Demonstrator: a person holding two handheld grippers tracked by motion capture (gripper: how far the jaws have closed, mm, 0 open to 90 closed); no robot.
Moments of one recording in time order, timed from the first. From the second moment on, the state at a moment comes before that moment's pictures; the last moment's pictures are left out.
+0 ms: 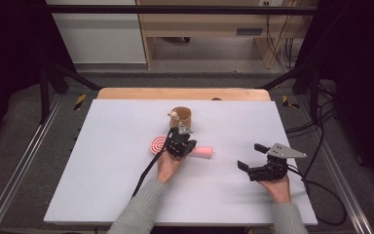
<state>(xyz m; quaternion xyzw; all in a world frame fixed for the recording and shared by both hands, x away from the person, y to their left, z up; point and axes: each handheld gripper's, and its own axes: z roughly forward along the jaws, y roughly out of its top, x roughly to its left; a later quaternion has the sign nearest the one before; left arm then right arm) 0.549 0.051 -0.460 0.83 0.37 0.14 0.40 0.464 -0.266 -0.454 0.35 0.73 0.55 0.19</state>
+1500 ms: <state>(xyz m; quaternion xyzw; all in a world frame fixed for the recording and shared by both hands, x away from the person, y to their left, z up) 0.513 0.102 -0.428 0.82 0.31 0.15 0.46 0.464 -0.265 -0.454 0.36 0.73 0.55 0.19</state>
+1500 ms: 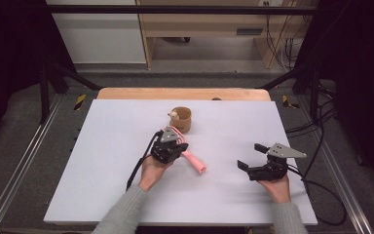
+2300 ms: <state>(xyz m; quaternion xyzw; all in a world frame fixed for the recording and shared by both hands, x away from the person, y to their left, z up) 0.483 0.236 -0.416 0.76 0.37 0.18 0.50 0.462 -0.251 -0.443 0.36 0.74 0.53 0.20</state>
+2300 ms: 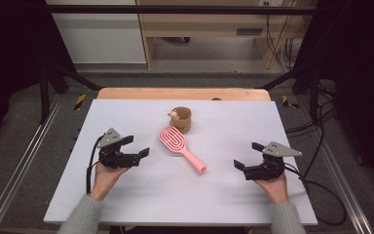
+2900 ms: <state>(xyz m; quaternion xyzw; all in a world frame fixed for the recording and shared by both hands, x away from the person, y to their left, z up) 0.460 0.284 -0.444 0.76 0.37 0.20 0.50 0.463 -0.240 -0.434 0.36 0.75 0.52 0.20</state>
